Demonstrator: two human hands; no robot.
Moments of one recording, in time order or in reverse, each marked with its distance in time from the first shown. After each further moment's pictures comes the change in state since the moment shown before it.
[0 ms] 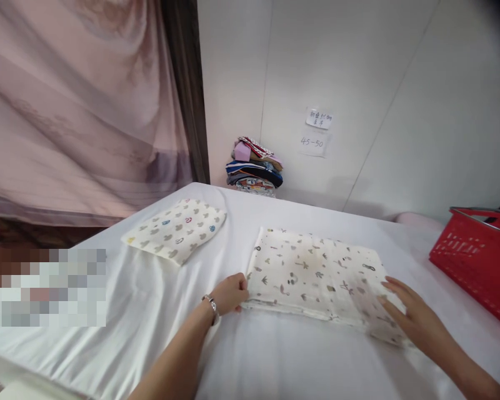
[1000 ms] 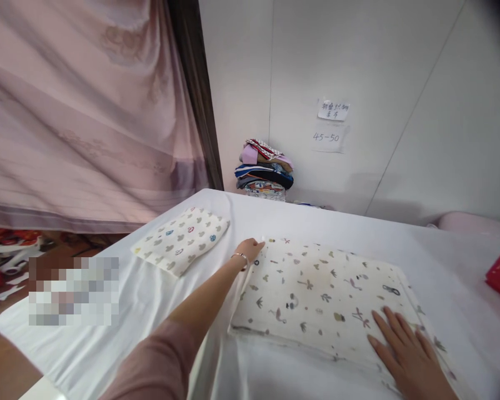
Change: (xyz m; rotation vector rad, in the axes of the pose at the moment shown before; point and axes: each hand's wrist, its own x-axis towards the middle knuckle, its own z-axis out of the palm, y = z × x) left_hand 0.133 0.069 -0.032 0.289 0.337 -0.103; right_hand -0.011 0.018 0.077 -0.158 -0.011 -0.289
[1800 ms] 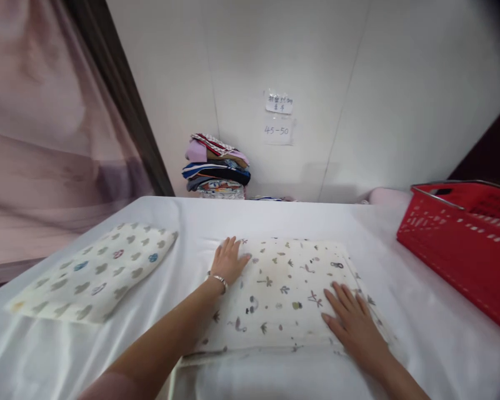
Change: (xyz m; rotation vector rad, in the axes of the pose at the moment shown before) left_hand 0.001 0.036 0.058 0.301 0.176 0.433; right_hand 0.016 -0.020 -0.026 0.046 -0.194 0.212
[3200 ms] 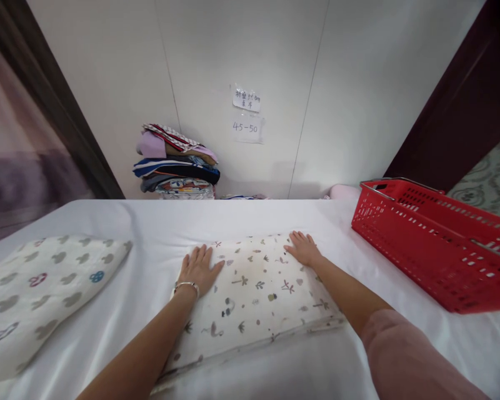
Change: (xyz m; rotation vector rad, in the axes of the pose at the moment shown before) left_hand 0.003 -0.008 0.019 0.135 -0.165 -0.003; right_hand 0.159 0.040 -0.016 -0.073 -0.171 0.135
